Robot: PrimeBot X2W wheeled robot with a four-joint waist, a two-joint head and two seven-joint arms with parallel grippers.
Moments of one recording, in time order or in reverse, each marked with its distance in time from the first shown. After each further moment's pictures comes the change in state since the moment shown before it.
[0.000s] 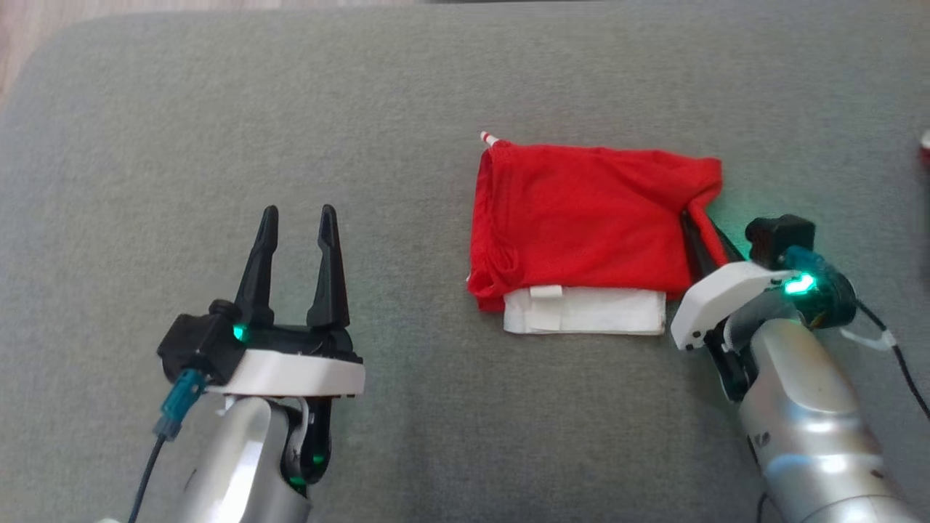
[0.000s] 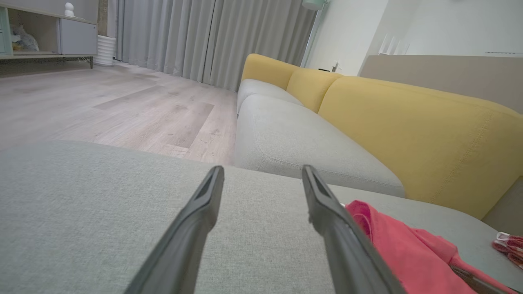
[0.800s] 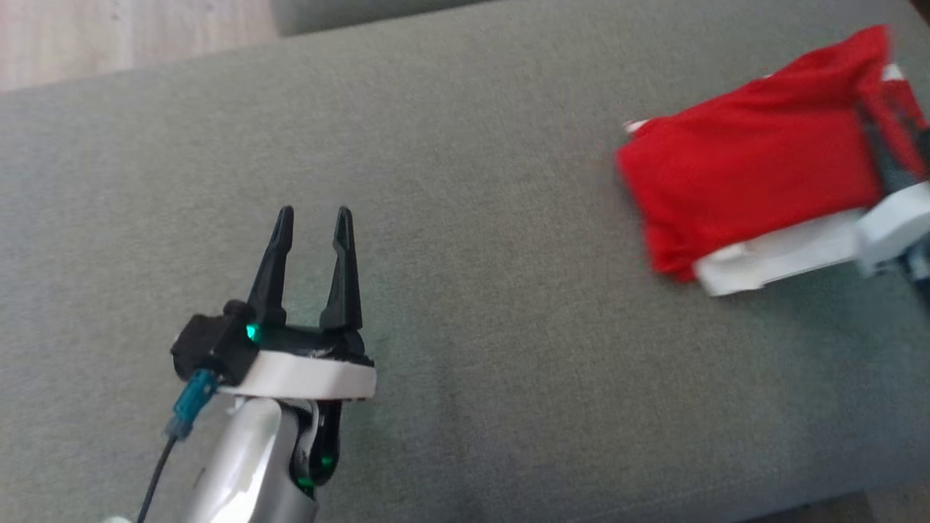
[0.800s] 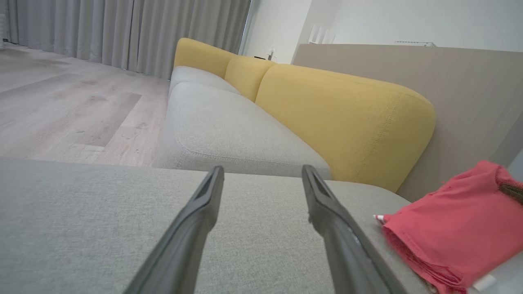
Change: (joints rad) left arm 0.006 0.000 -0.032 -0.010 0.004 0.002 0.000; right arm 0.009 -0.407 0.141 -0.376 -0.071 0.000 0.074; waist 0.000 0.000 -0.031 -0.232
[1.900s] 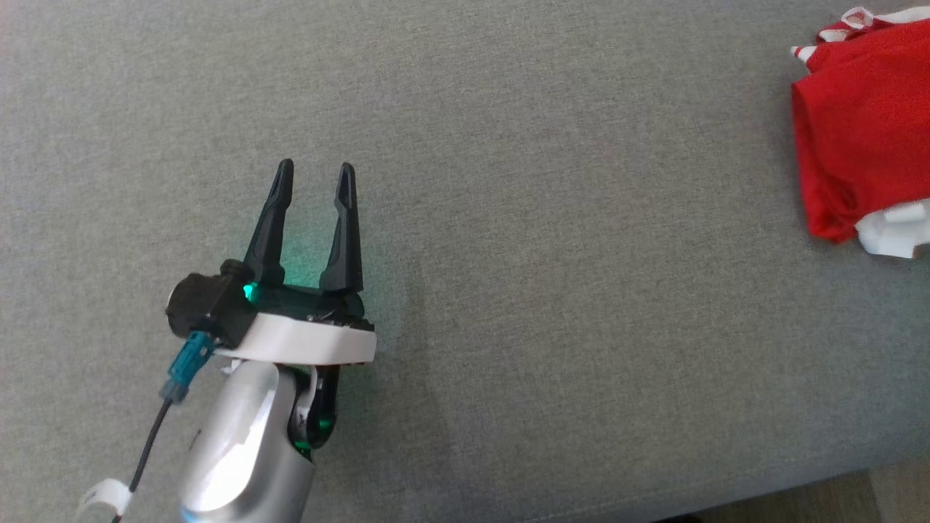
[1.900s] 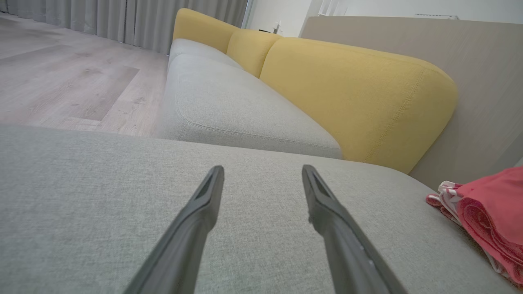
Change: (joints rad) left arm -0.098 -0.001 0.000 0.023 0.019 -0.023 0.000; right arm -0.064 -0.137 -0.288 0.111 -0.070 0.000 0.061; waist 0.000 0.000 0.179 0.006
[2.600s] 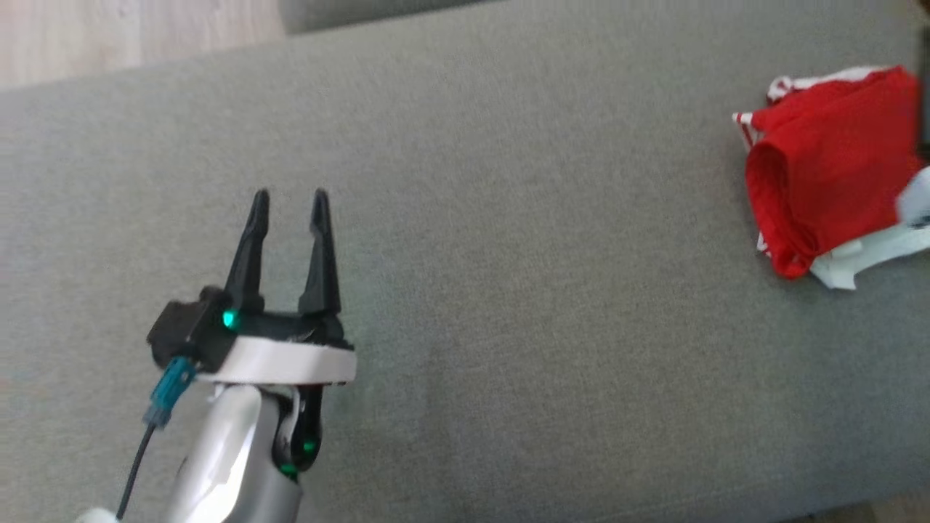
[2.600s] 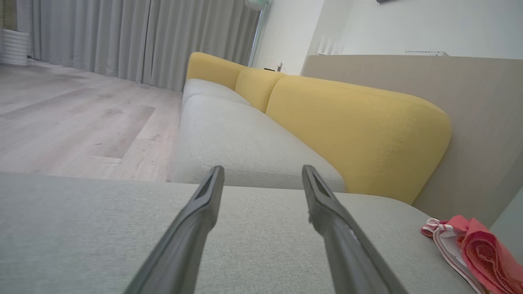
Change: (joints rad) left arm 0.057 -0.001 0.054 0.004 -0.002 0.000 0.000; right arm 0.089 0.204 0.036 -0.331 0.065 0.000 0.007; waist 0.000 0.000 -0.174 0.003
